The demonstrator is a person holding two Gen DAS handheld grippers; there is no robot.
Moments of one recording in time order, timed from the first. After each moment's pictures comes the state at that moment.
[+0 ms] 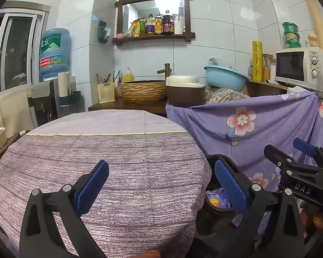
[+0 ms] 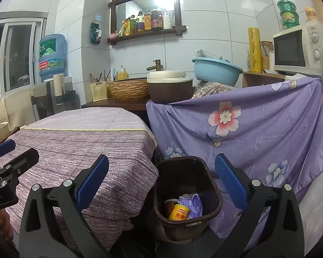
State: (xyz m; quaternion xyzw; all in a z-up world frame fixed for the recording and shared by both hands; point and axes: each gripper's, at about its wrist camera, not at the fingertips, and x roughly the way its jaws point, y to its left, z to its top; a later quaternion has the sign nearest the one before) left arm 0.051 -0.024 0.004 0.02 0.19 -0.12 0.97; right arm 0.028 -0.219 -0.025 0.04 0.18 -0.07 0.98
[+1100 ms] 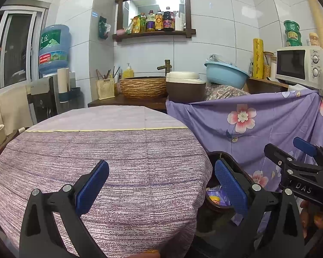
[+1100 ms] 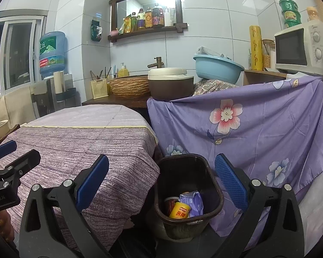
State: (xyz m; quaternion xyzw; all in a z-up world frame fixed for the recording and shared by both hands) left arm 0.053 -0.023 -0.006 0.02 0.20 -0.12 0.97; right arm 0.032 -0.219 -0.030 0.04 0.19 -0.07 0.98
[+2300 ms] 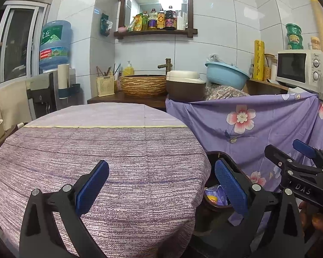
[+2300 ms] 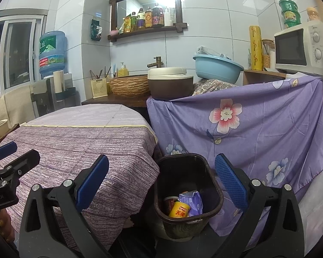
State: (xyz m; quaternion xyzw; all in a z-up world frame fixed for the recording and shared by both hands) left arm 0.052 -0.024 -0.008 0.01 0.21 -0.12 0.97; right arm 0.030 -0.221 -0.029 0.04 0.19 -0.07 0.98
